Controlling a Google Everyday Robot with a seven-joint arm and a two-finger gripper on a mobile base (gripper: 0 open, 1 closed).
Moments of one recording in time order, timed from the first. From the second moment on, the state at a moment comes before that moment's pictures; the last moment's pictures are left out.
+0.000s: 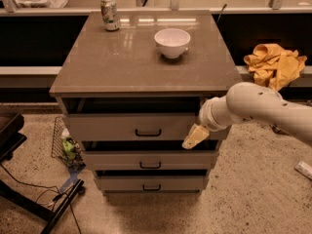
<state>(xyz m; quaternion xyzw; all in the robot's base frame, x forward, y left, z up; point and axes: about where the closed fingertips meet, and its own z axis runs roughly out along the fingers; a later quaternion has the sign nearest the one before) 0.604 -0.137 0.676 -0.55 0.77 0.03 0.32</state>
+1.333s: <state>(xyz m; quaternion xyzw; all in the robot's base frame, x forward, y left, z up) 0.600 -0.138 0.662 -0.54 0.78 0.06 0.31</state>
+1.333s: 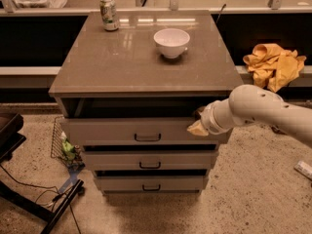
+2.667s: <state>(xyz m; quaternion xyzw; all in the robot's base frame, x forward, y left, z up) 0.574 -0.151 0.671 -0.53 0.78 0.07 0.32</state>
